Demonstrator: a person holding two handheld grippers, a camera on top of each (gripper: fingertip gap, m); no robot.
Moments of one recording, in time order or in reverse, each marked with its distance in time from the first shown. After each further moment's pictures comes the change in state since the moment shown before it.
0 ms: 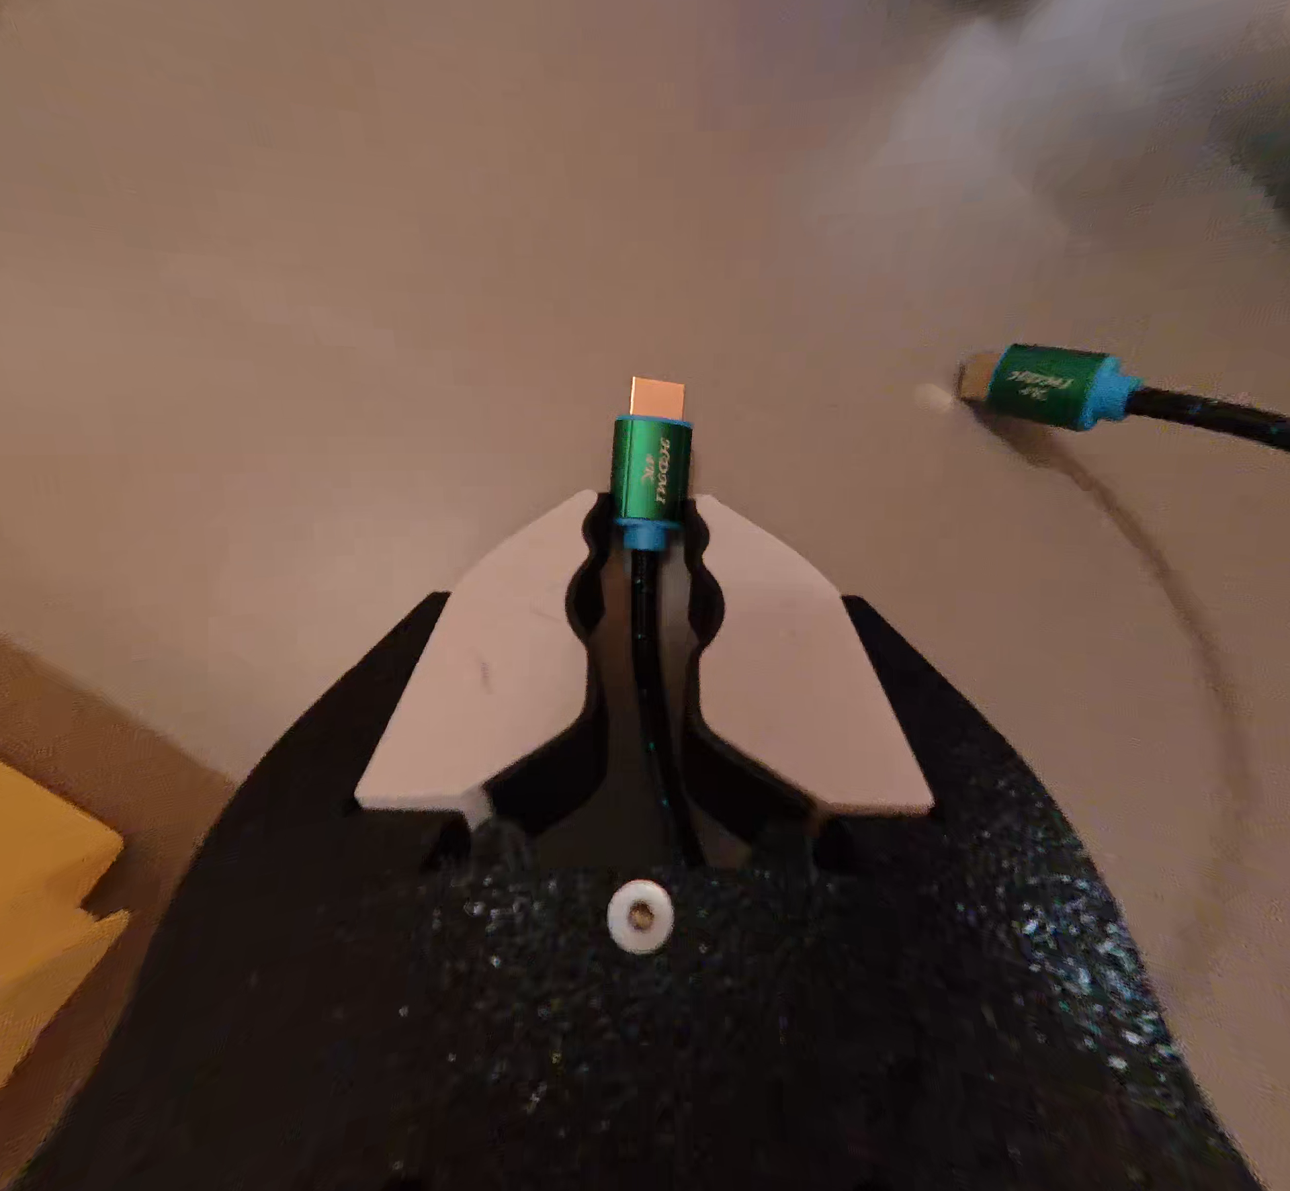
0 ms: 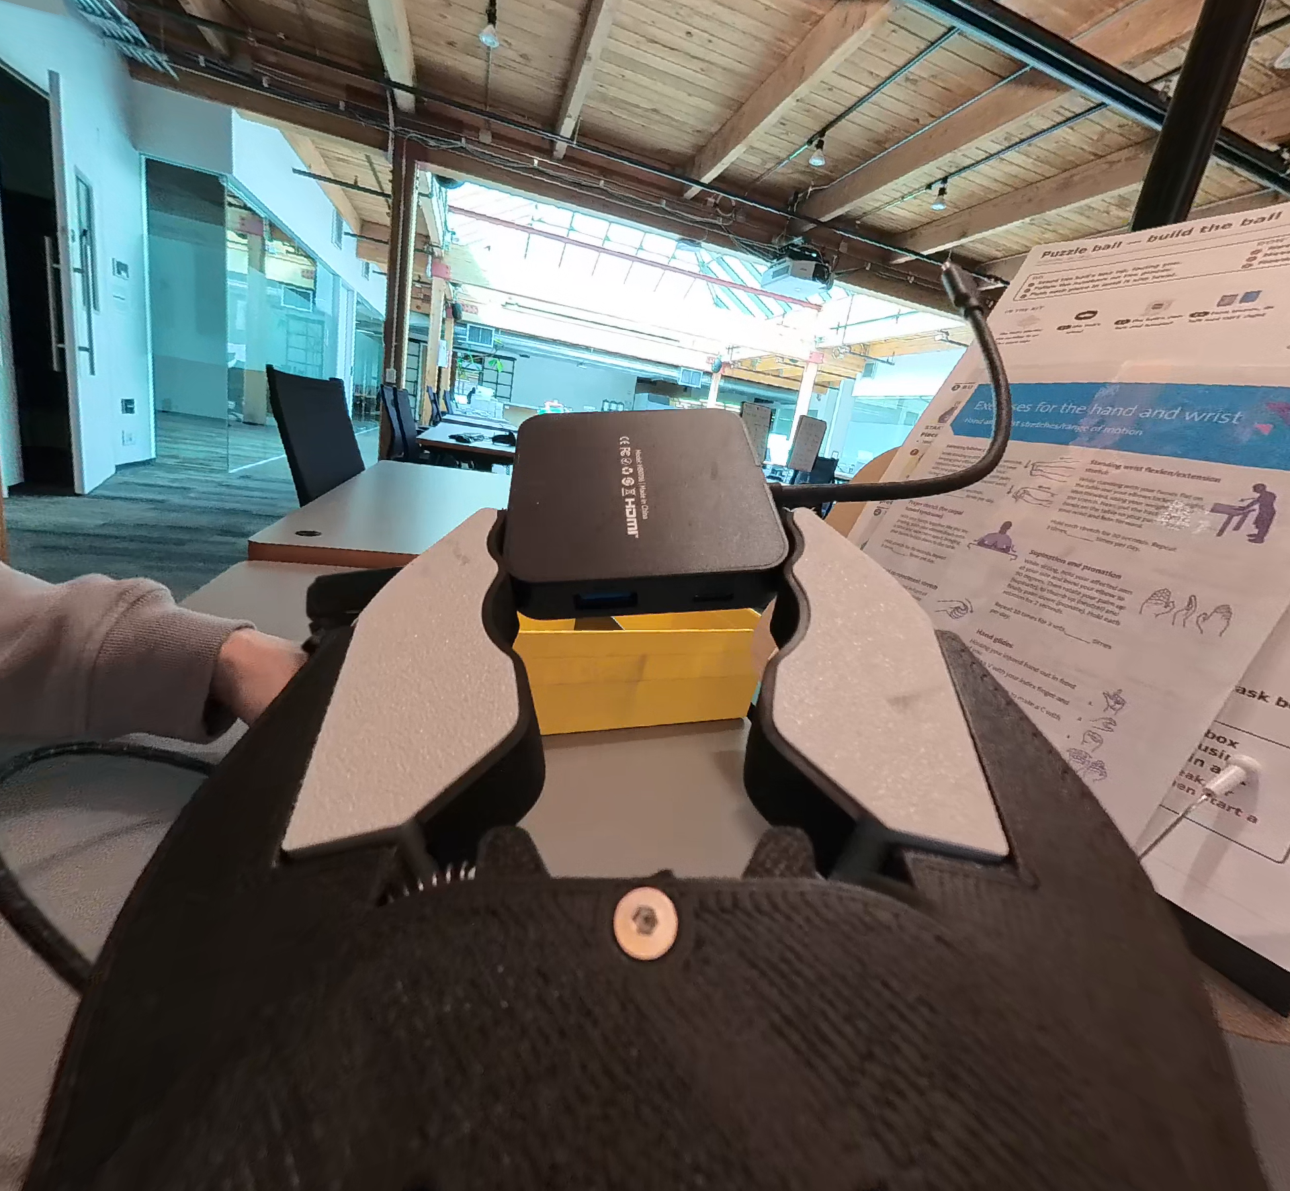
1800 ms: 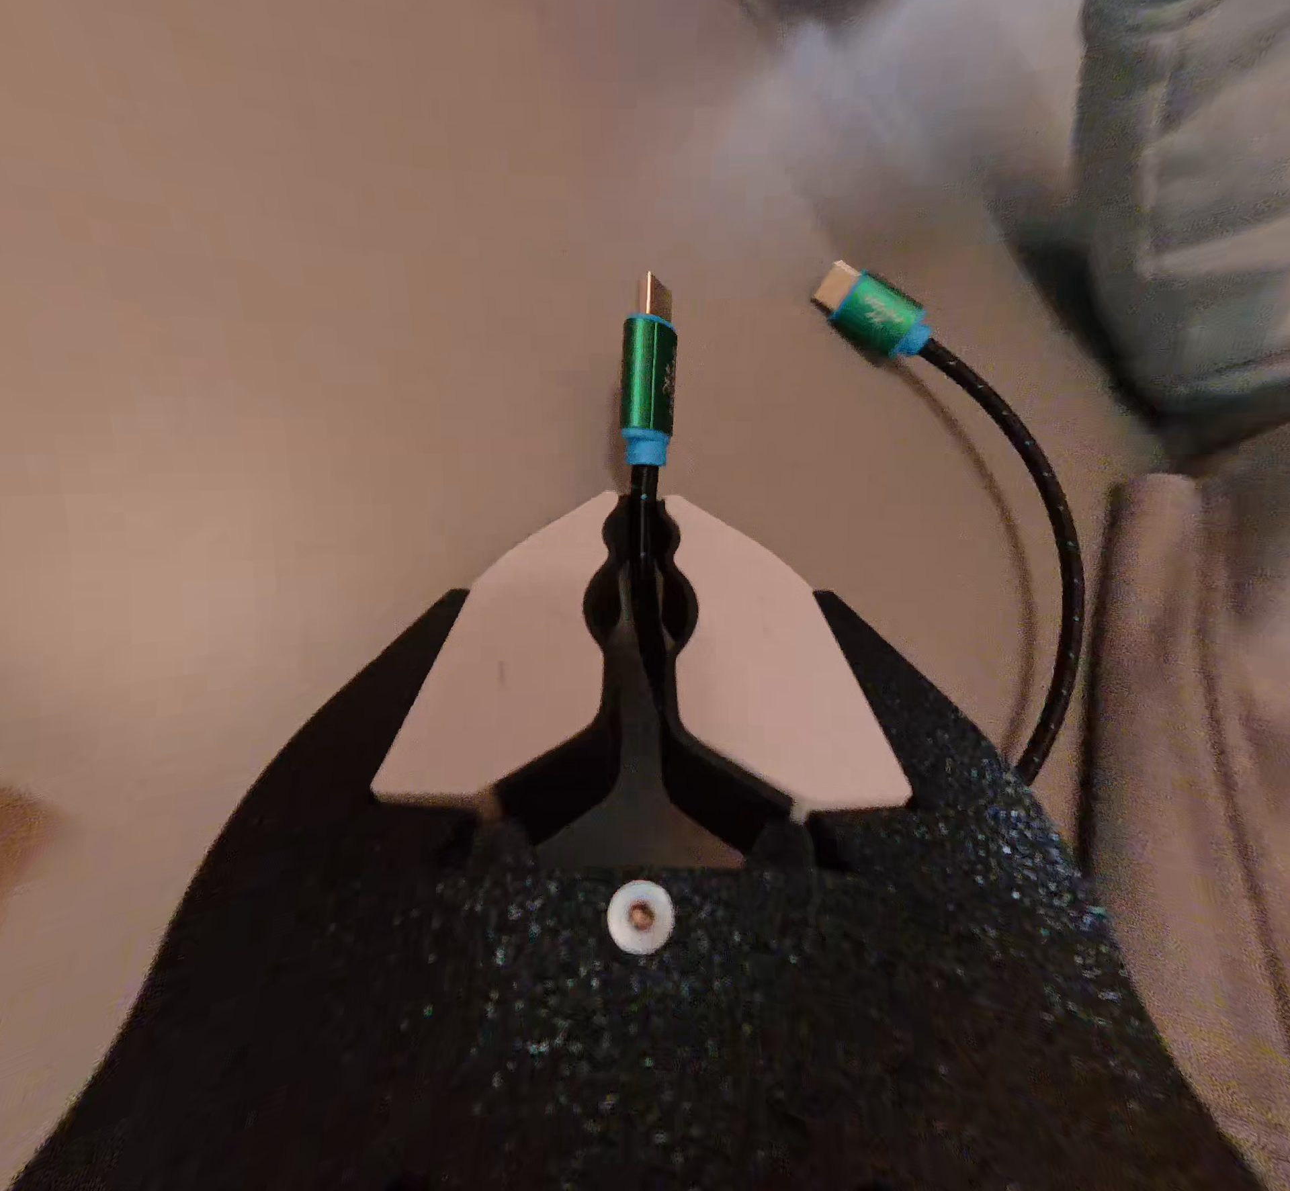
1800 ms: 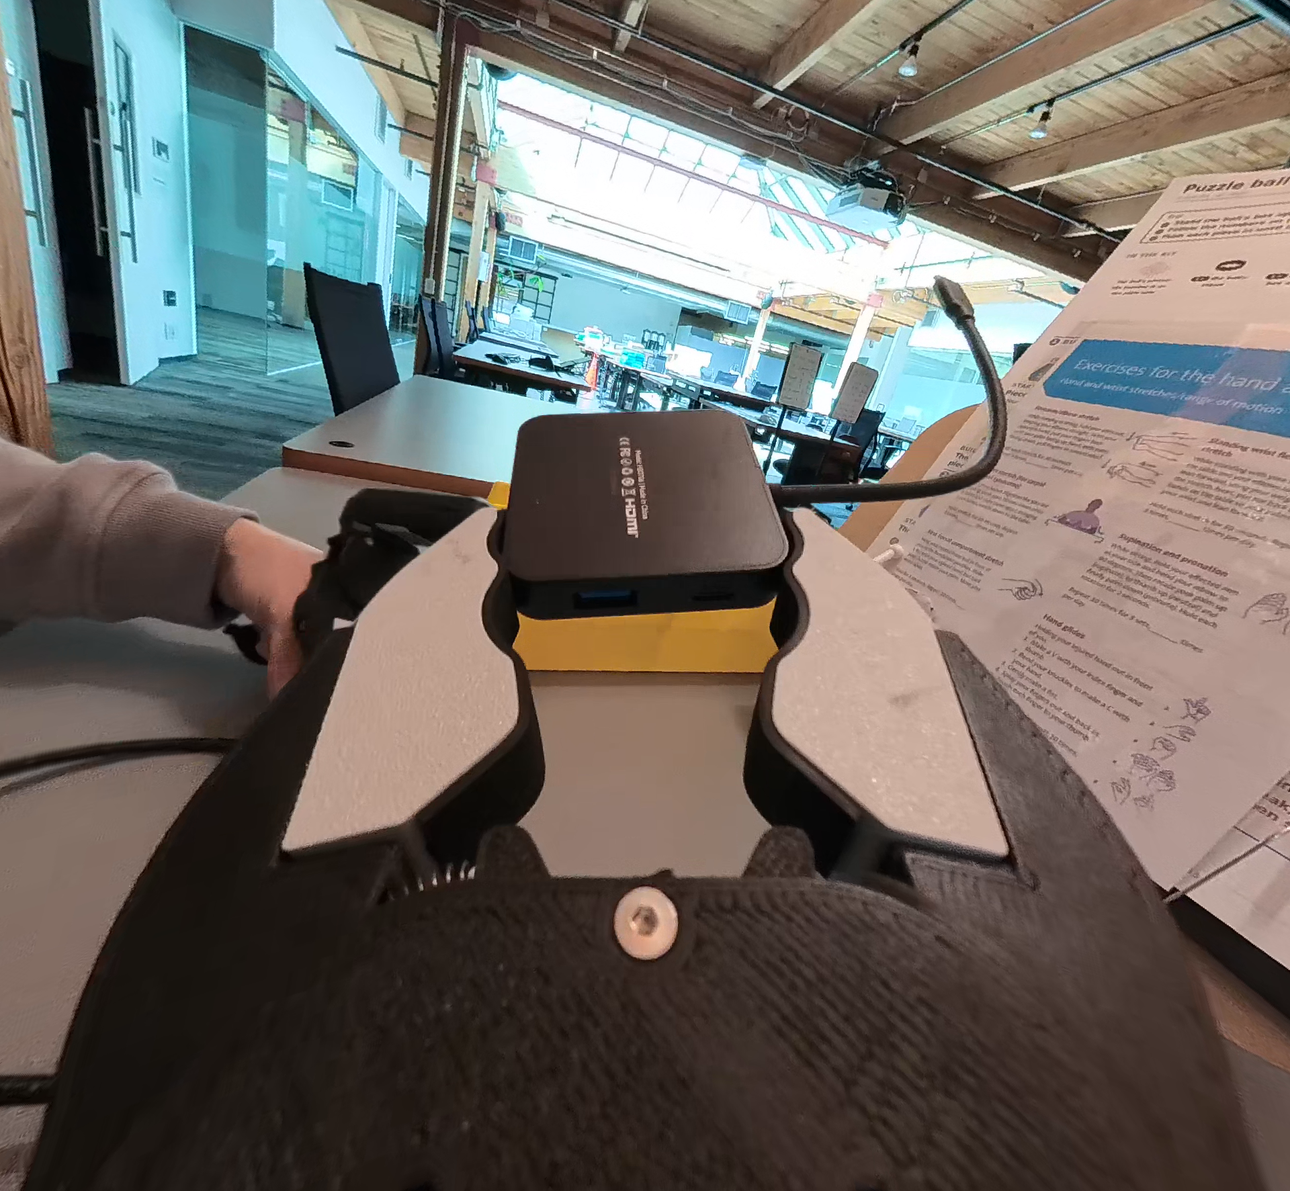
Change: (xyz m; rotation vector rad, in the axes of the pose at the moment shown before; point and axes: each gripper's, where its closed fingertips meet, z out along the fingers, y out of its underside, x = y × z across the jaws) left arm 0.039 0.016 -0.013 -0.034 0.273 -0.187; right arm -0.019 0.025 0.010 -0.114 -0.089 -0.052
